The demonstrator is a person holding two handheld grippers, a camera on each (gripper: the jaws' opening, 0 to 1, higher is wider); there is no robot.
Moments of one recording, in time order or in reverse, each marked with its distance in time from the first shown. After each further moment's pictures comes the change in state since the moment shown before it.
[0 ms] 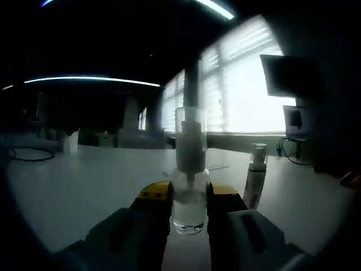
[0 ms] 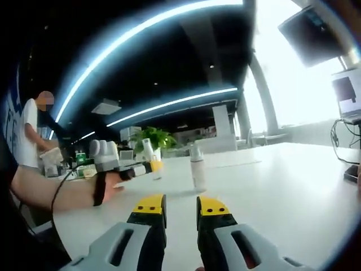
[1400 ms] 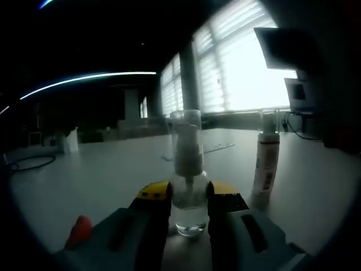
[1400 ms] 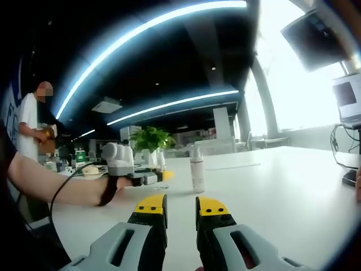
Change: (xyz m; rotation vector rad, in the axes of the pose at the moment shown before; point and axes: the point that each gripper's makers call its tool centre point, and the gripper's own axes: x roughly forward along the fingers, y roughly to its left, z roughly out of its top) left arm 0.023 -0.014 -0.029 0.074 0.099 -0.038; right arm 0.000 0.001 0.000 -0.032 -0.007 0.005
